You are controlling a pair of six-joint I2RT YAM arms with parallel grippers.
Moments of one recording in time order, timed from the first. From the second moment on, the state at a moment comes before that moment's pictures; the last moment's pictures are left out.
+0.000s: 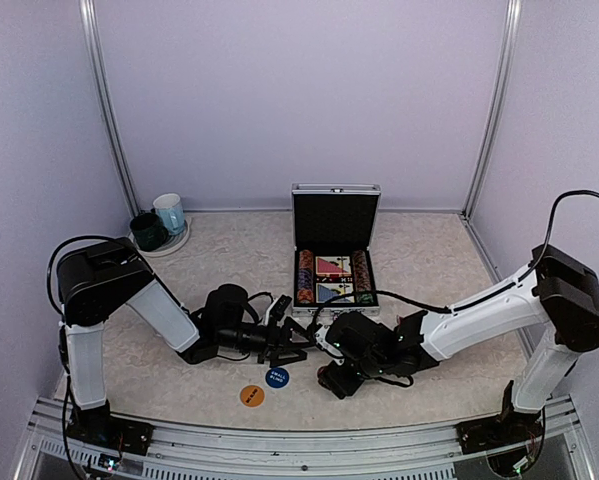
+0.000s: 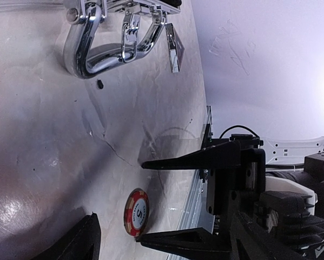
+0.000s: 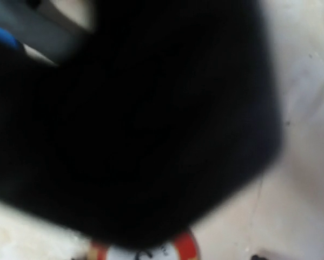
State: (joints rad) left arm -0.86 2.02 0.69 0.96 0.68 -1.12; right arm 1.19 1.70 0.83 -0.13 0.16 0.27
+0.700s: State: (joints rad) left arm -0.86 2.02 0.69 0.96 0.67 -1.12; right arm 1.21 1.74 0.82 -0.01 0.21 0.29
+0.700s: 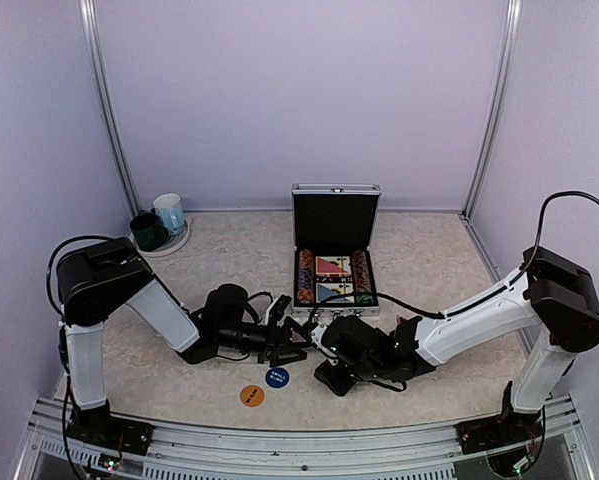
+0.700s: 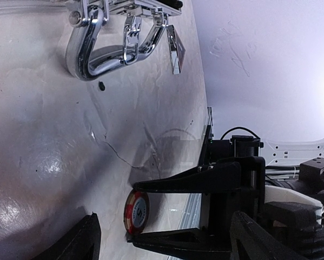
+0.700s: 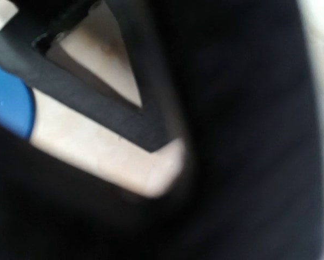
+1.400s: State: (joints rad) left arm -0.85 2.02 0.69 0.93 0.67 -1.12; right arm 1.22 1.74 0.83 -0.06 0.20 0.31
